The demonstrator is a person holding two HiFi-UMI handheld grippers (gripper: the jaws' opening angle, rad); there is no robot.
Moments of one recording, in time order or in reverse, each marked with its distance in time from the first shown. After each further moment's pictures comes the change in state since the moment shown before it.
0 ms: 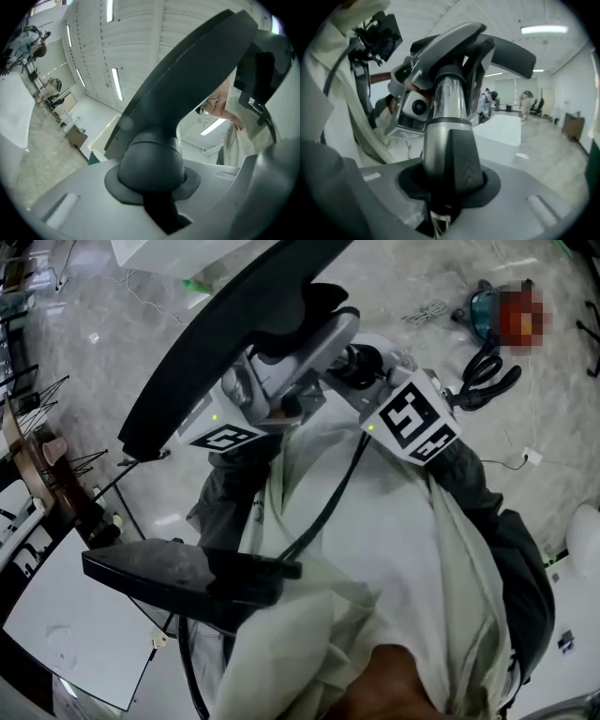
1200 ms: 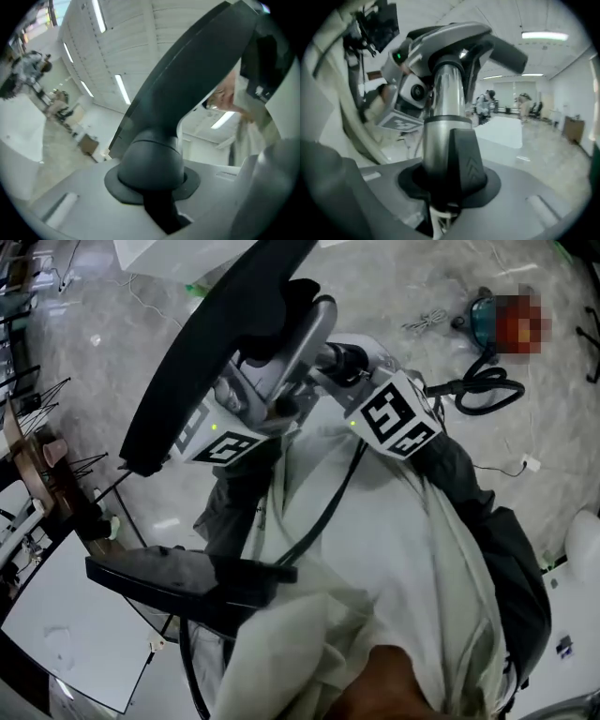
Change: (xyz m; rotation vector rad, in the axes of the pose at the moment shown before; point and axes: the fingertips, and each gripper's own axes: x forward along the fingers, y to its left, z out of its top) left arm -0.008 0.022 0.011 0.096 0.005 0.157; right arm 0.025 -0.010 -0.008 -0.040 0.000 -0.027
